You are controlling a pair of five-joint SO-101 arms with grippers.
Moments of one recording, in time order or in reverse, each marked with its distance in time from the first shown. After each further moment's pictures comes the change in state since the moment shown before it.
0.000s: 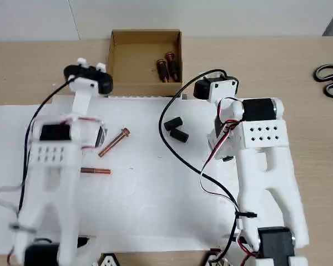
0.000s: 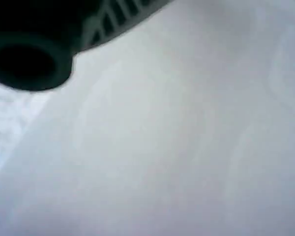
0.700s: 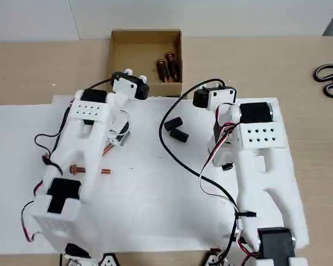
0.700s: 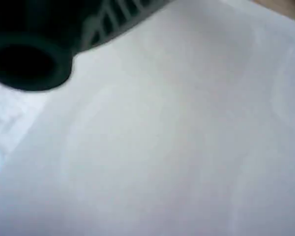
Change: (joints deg) left arm 7.6 32.8 -22.3 9.9 -6.2; right arm 0.0 -0.4 5.1 -0.1 0.0
